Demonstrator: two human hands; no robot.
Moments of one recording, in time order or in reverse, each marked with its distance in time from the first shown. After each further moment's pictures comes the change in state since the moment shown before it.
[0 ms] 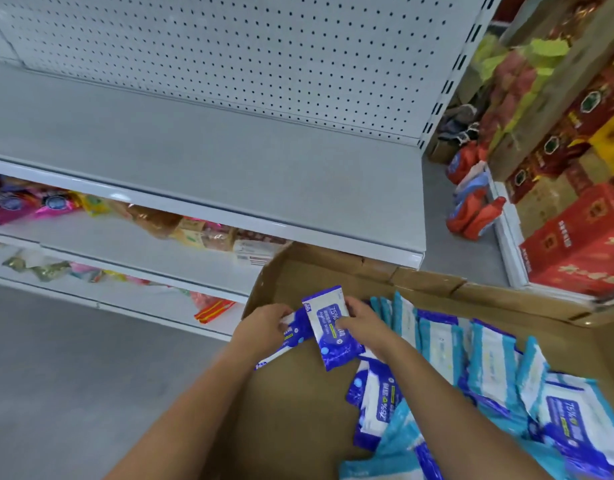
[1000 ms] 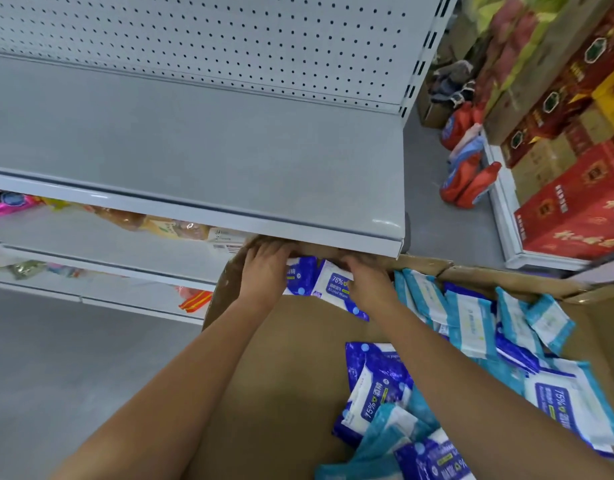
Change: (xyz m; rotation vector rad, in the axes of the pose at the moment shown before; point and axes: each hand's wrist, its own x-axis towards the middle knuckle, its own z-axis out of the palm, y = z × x) left_hand 0.105 0.050 0.013 0.180 0.423 0.313; right_hand 0.059 0.001 -0.073 -0.849 0.318 -0.229
